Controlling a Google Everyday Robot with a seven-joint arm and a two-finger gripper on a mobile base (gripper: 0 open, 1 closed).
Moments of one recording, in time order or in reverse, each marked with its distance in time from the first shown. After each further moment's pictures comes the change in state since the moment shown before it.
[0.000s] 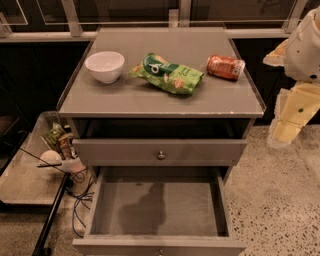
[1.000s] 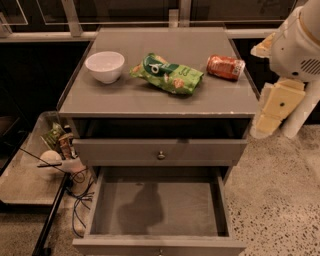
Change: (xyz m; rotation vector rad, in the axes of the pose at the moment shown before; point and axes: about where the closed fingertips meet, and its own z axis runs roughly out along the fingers) arm -0.021 -0.018 0.009 0.067 -0.060 -0.035
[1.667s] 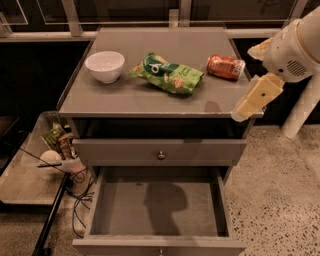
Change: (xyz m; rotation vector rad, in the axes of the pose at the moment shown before) arm 0.001 -0.051 0.045 0.028 -0.238 0.182
